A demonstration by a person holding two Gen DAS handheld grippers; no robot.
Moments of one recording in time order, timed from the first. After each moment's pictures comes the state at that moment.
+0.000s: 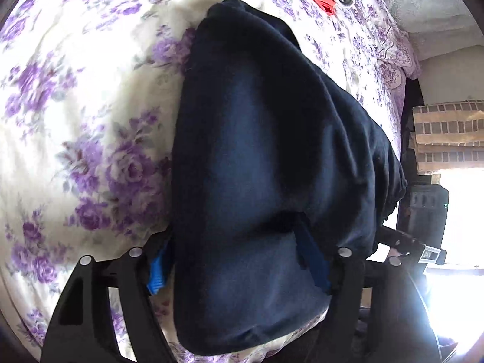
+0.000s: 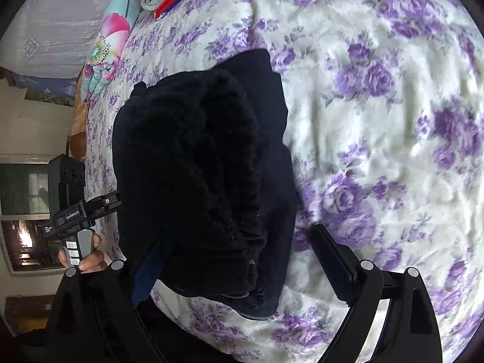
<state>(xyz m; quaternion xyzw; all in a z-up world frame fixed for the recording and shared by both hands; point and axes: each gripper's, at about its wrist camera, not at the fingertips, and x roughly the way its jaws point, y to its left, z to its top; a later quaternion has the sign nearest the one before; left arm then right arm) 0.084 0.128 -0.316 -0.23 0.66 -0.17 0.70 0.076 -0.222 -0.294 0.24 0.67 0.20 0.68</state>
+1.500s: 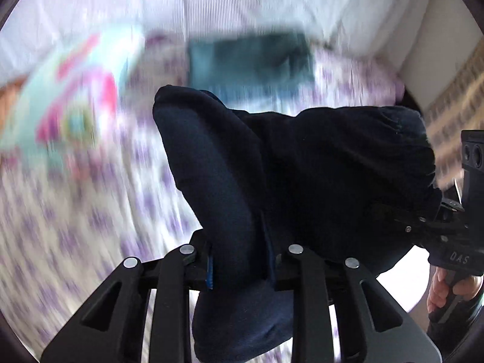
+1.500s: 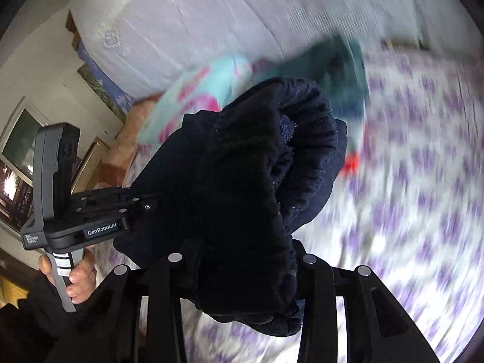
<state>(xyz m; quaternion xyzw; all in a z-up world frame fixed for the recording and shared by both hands) 0.236 0.082 -0.052 -0.02 0.50 -0.12 0.86 0.246 -0.144 -0.023 0.08 0.46 0.28 0.84</state>
